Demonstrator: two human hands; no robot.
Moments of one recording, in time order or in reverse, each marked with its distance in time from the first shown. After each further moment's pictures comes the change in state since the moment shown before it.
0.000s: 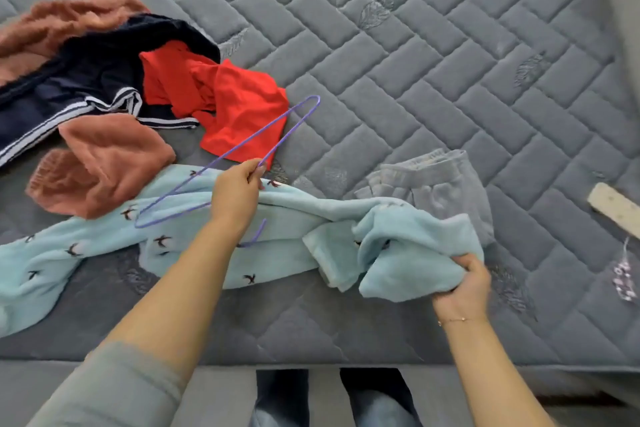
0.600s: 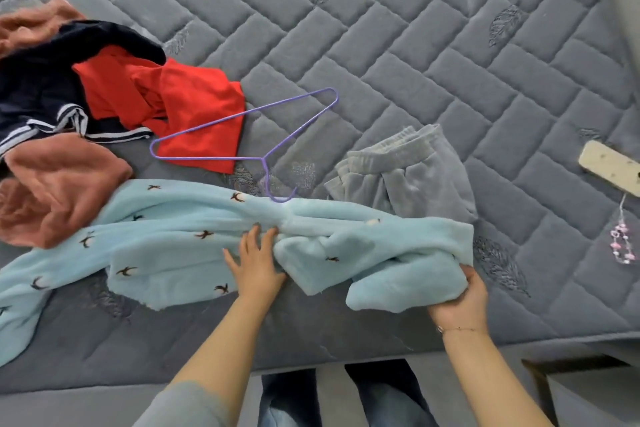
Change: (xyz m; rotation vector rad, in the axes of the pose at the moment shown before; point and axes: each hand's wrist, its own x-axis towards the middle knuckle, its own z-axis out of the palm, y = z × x) left_hand -0.095 -0.036 0.129 0.593 -0.402 -0.178; right_hand 0.021 -0.023 -0.046 0.305 -0.014 0.279
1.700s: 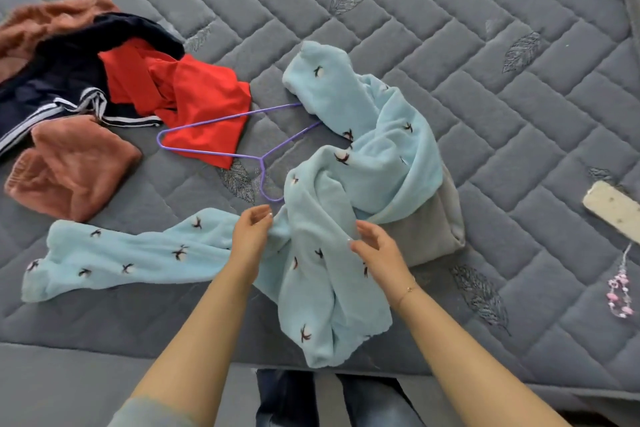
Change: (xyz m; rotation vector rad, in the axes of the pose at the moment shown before) left_hand 0.003 0.073 -0.053 -1.205 0.119 -0.340; right_hand 0.045 0.001 0.045 -1.394 -0.342 -0.112
